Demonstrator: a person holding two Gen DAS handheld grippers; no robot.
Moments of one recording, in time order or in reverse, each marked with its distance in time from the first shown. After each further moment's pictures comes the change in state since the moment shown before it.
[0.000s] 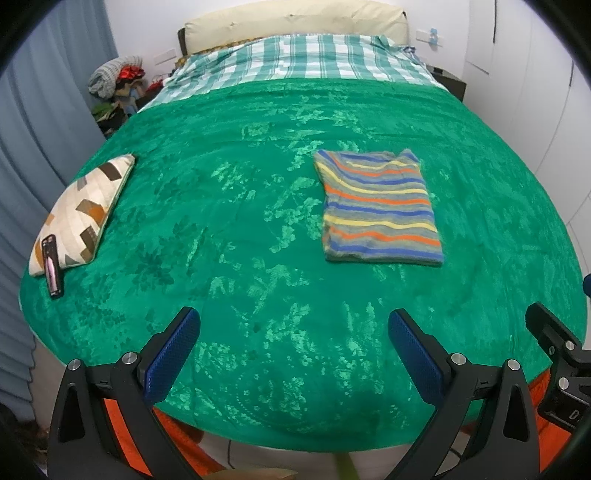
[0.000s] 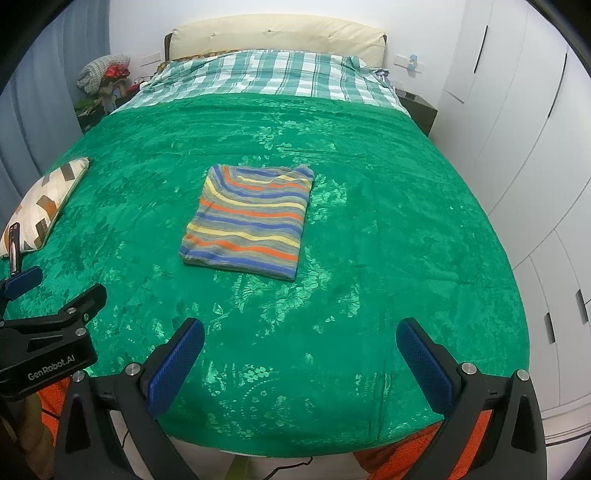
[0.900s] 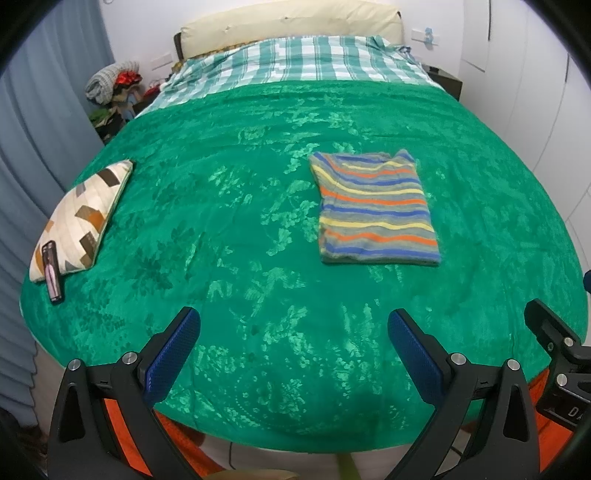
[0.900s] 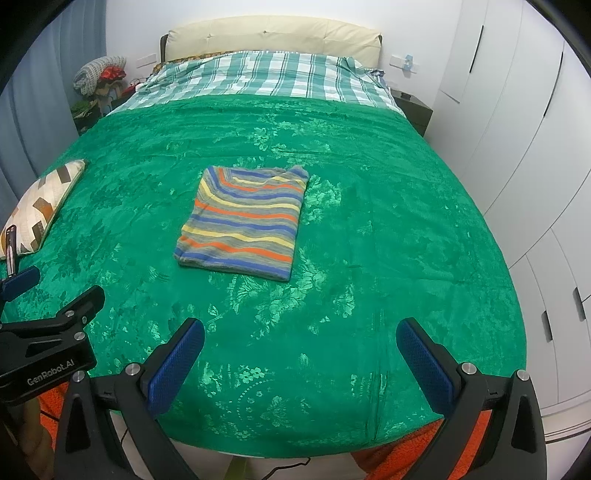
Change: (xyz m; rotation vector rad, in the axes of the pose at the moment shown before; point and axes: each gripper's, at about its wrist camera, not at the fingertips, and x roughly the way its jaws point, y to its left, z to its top) left arm -0.003 -0.002 0.002 0.018 -0.011 -0.005; right arm -0.002 -0.005 0.000 0.009 -0.001 -0.014
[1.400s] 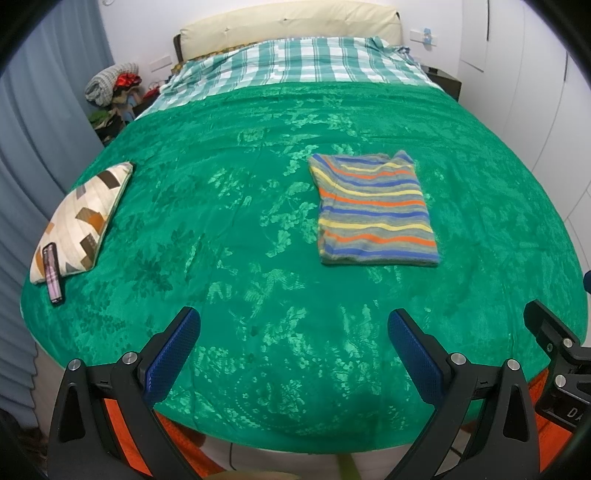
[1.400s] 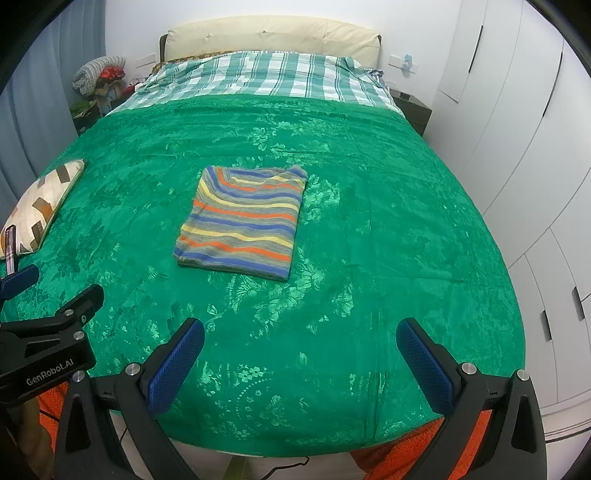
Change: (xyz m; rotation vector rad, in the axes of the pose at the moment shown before) left arm 0.000 -0.001 0.000 0.004 -0.003 0.001; right arm -0.001 -0.001 0.001 0.001 0.001 -0.003
